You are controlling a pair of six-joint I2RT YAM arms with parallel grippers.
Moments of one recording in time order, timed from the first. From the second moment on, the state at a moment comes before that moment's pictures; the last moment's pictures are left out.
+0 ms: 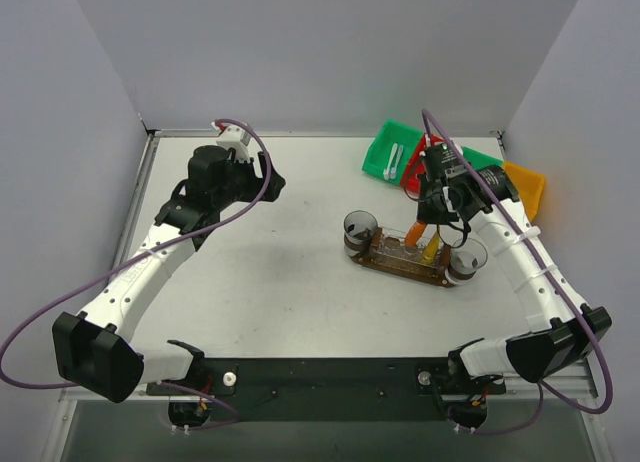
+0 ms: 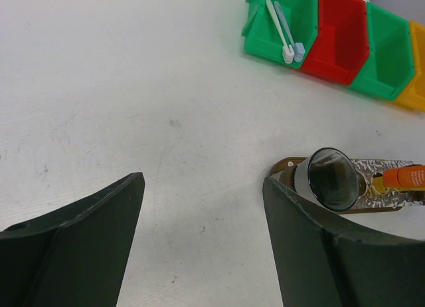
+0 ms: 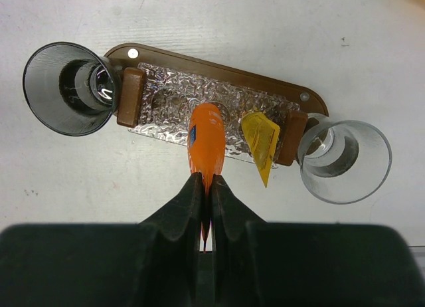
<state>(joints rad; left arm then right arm) -0.40 1.28 1.17 -0.26 0.09 -0.34 0.41 1.35 1.51 -1.17 0.23 0.39</state>
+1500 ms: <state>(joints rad) -0.37 1.28 1.16 -0.26 0.11 -0.34 0.42 1.40 1.40 -1.10 0.26 0.35</state>
